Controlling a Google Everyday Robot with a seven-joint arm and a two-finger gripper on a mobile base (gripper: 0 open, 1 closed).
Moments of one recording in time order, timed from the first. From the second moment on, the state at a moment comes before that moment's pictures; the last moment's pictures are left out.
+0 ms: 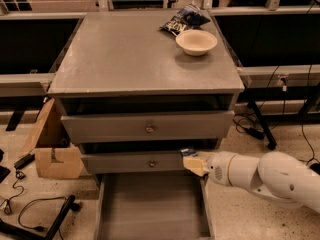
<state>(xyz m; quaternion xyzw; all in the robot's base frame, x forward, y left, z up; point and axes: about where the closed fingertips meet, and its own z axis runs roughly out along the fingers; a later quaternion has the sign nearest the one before) 0.497 -0.106 0.657 -0.18 0.86 0.30 0.38</state>
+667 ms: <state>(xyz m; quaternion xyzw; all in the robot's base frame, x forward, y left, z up) 0.518 -0.113 0.549 -0.13 0.86 0.38 0.32</state>
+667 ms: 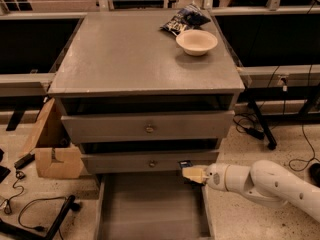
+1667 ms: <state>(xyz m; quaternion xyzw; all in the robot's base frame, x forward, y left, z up) 0.530 -0.098 0.386 -0.18 0.87 0.35 0.28</state>
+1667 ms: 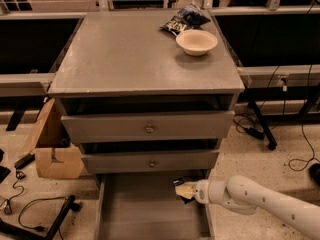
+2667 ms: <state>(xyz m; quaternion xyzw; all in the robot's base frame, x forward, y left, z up) 0.555 -0.091 0.205 -0.17 0.89 0.36 0.23</state>
